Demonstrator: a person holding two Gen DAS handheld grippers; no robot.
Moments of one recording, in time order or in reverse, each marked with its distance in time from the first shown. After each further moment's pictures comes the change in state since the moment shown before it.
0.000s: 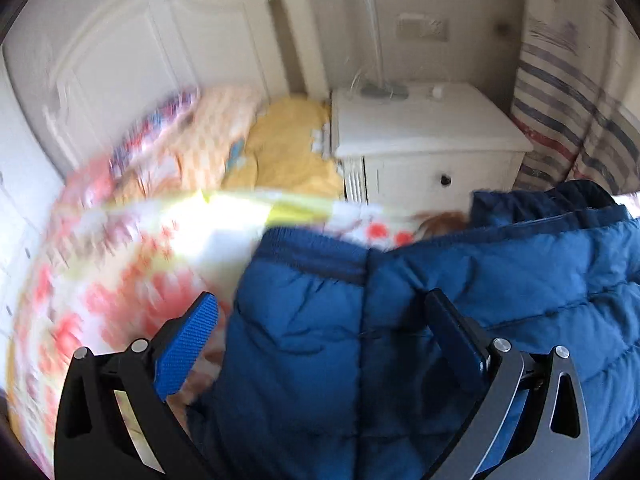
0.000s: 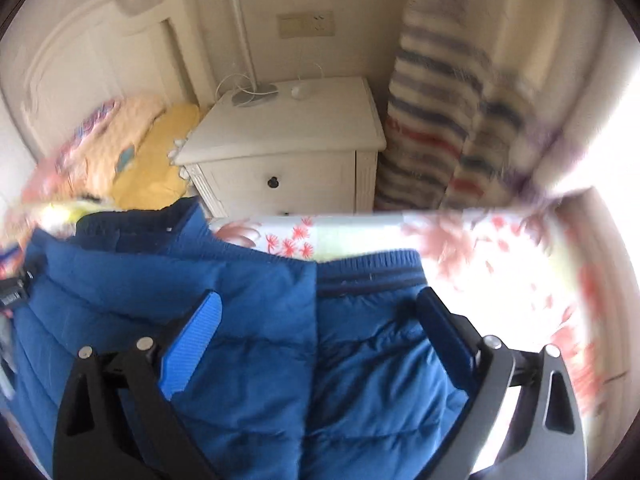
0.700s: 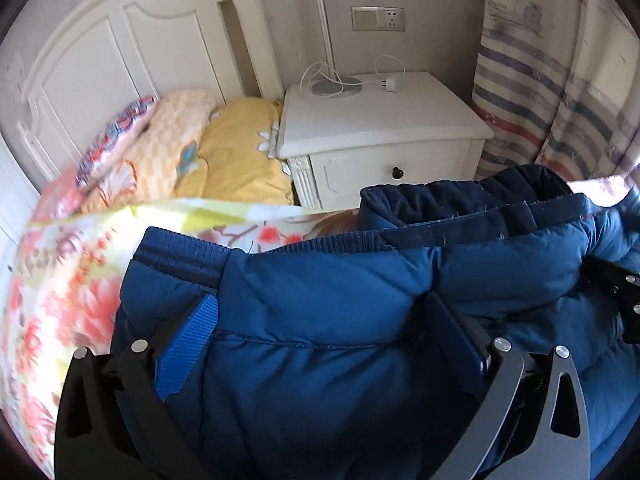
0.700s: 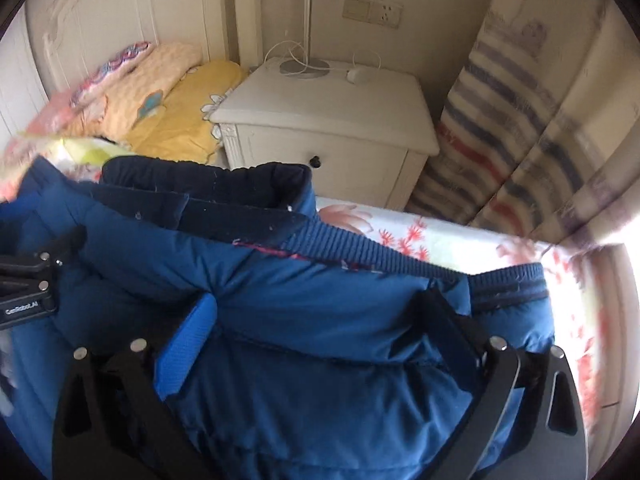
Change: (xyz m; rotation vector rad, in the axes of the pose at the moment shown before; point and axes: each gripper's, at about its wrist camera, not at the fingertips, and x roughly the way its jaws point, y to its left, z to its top) left arm -0.011 -0.075 0.002 0.071 -0.009 -0.066; right arm 0.020 0.102 0.002 -0.210 0.047 -0.026
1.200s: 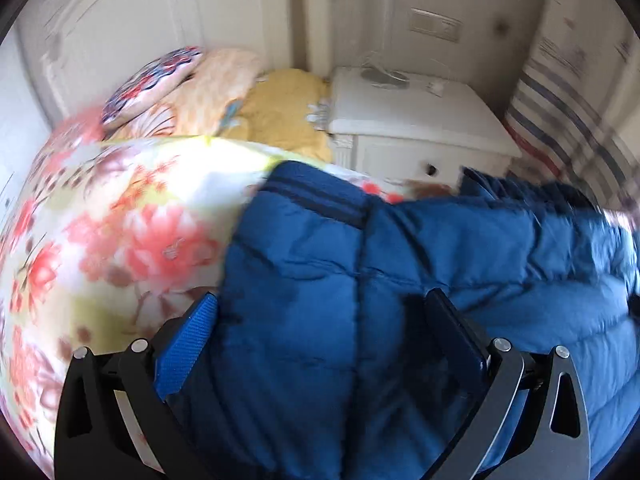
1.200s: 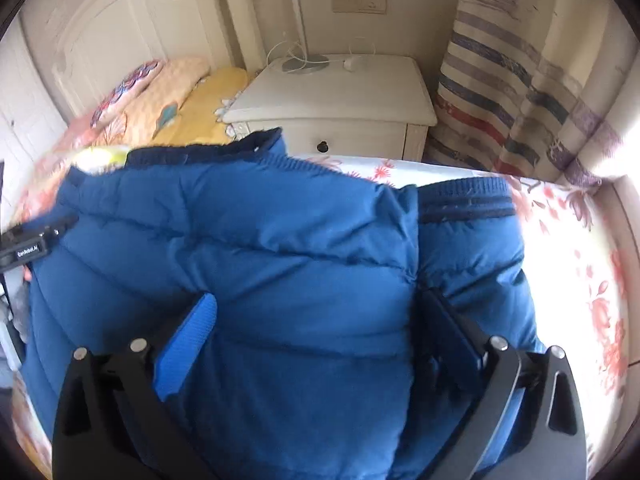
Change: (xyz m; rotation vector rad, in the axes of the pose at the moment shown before) left arm -0.016 0.083 -0.031 -0.194 0.040 0.016; right arm -0.032 -0.042 -0.046 0.092 -0.002 0.107
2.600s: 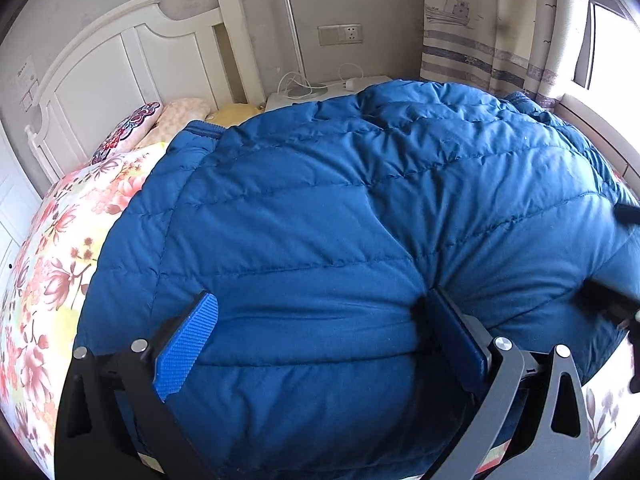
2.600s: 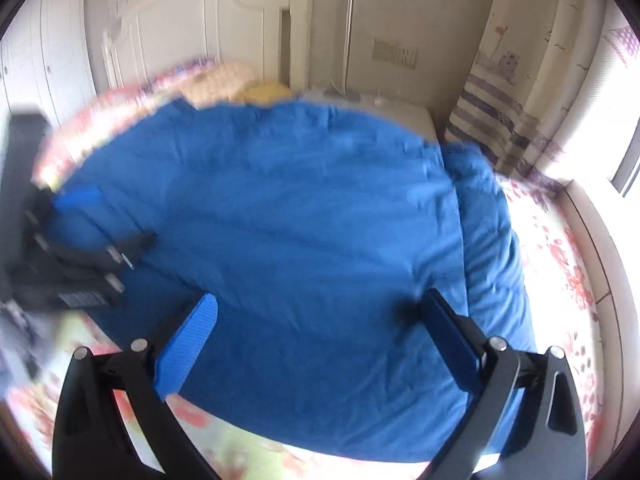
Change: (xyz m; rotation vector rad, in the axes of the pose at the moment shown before) left arm -0.100 -0.093 -0.154 0.255 -0.128 -0.048; right arm -0.090 0.085 -0.148 -0.205 -0.146 -0.075
